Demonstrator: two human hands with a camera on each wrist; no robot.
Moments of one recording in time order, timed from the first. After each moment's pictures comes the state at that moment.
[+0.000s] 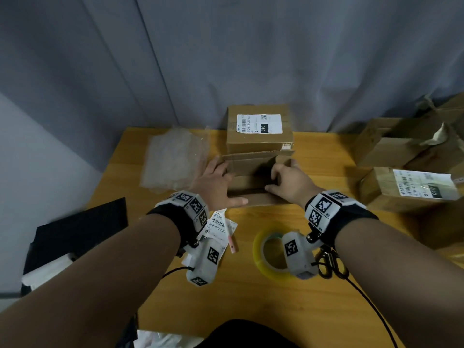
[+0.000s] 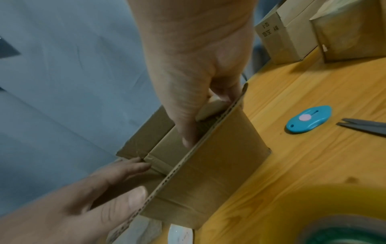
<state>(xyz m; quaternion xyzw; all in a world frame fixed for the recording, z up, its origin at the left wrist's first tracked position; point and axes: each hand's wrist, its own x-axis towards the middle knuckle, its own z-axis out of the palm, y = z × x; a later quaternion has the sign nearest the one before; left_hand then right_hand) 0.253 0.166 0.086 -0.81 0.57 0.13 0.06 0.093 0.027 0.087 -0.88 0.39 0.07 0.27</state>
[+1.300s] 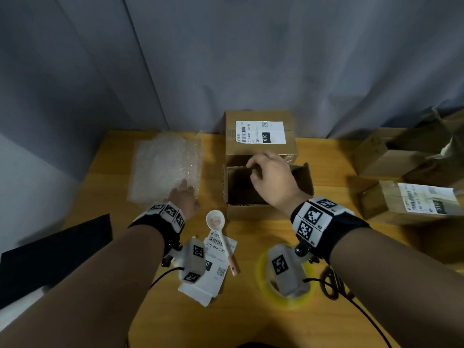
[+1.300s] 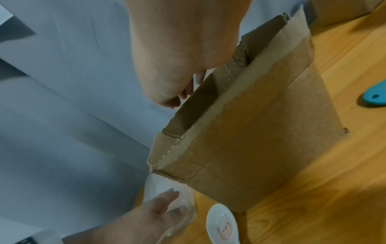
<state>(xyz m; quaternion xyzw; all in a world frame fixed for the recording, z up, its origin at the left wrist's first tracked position) 0.343 0.167 0.018 -0.86 0.41 0.30 0.09 0.159 0.037 0.112 -0.90 0.36 -0.10 0.25</state>
